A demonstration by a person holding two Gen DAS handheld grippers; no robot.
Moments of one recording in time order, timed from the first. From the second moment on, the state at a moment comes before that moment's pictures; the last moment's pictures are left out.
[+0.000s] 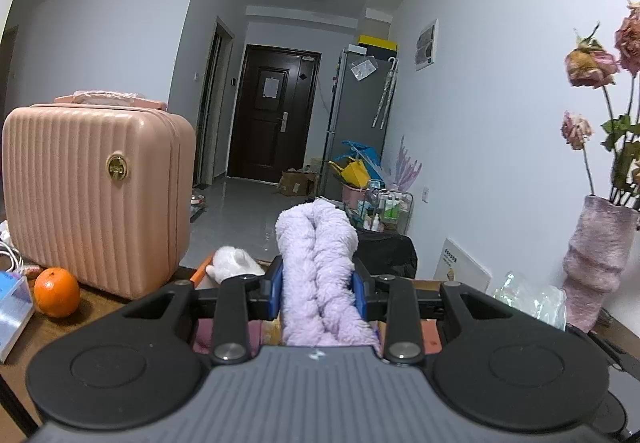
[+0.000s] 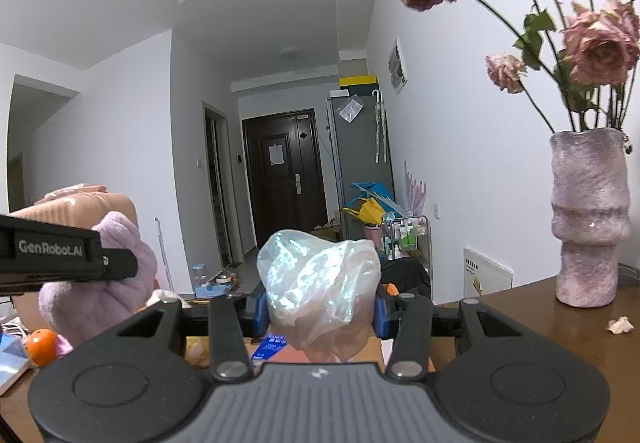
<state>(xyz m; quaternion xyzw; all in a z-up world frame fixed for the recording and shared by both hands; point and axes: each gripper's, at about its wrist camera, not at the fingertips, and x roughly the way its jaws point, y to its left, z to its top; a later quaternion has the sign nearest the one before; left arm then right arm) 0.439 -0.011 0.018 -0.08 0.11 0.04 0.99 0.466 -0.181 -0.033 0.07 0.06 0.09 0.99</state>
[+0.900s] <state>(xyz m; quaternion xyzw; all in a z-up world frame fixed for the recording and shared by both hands) 0.505 0.007 -0.002 -0.06 0.14 0.09 0.98 0.543 -0.156 -0.042 0.03 0.12 0.10 0.99</state>
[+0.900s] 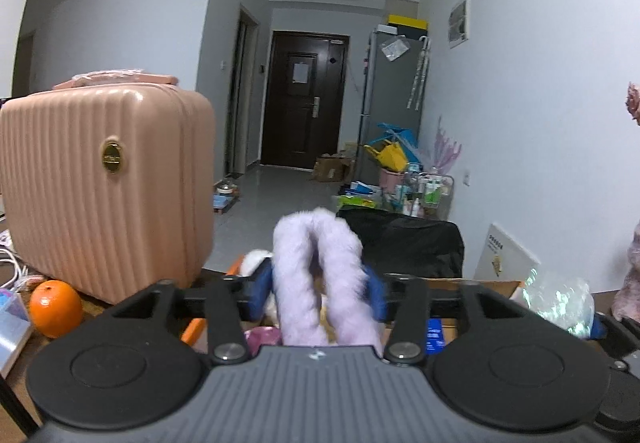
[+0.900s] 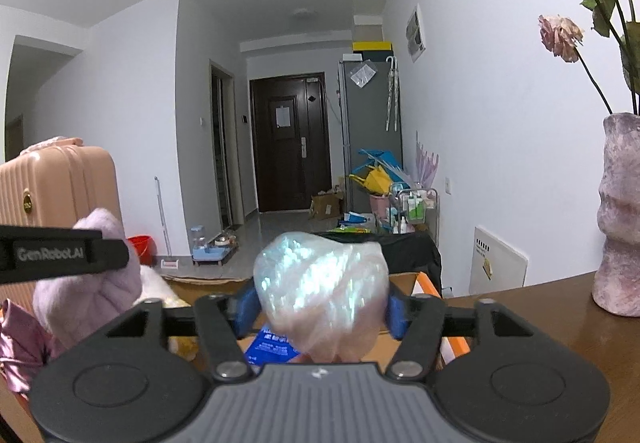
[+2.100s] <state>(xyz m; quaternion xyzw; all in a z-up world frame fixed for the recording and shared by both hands) 0.430 0.033 0.001 -0.04 0.11 0.14 0.98 0.464 -0.190 -0.044 0.04 0.08 0.05 0.99</state>
